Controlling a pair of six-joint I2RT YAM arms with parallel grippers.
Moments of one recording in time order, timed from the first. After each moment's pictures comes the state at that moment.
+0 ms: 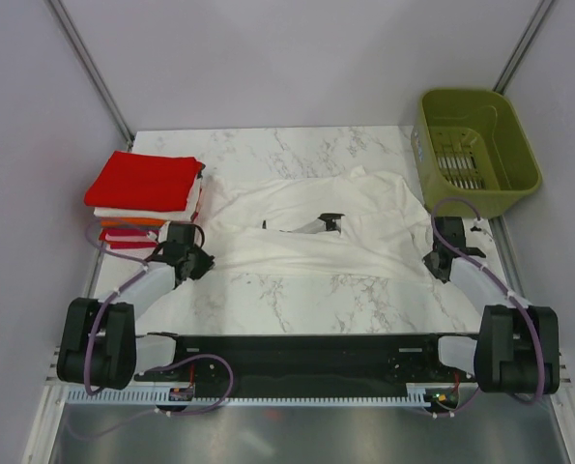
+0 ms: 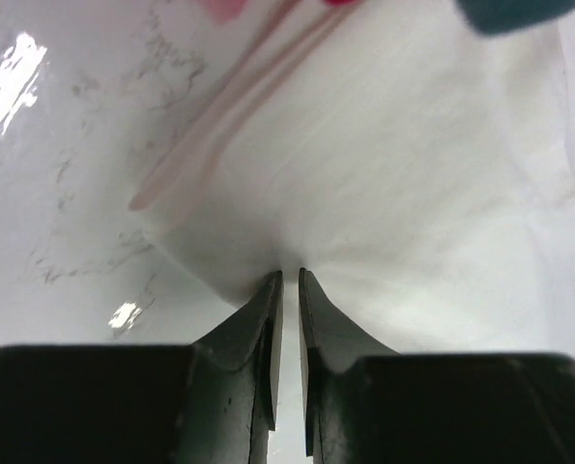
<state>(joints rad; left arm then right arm) -0.13 1.28 0.52 -0.20 -0.09 -0.91 -0.05 1.26 0.57 -0.40 0.39 0.91</state>
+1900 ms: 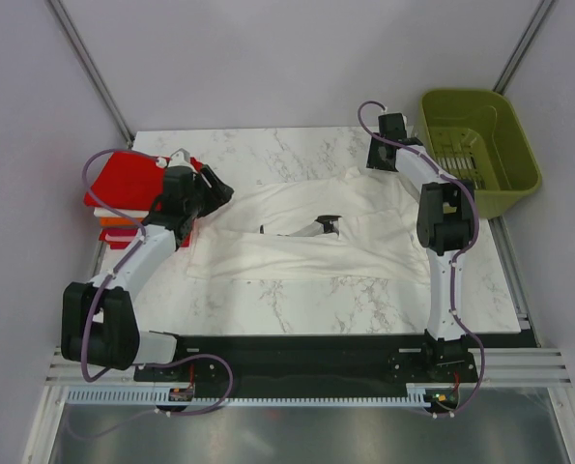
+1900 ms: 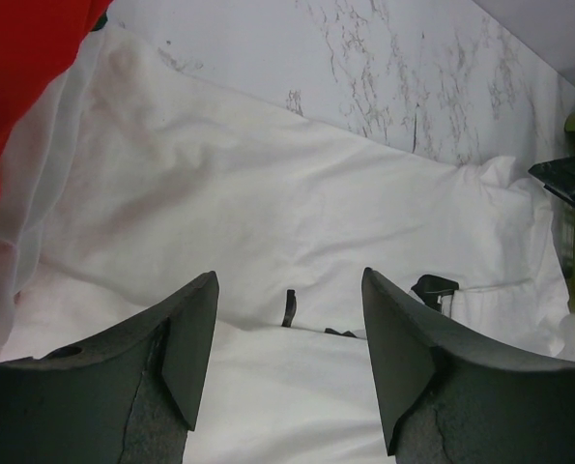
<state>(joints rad) -0.17 1.35 0.90 -0.05 0.03 -0.63 0.13 2.36 1.96 -0.44 0.19 0.27</state>
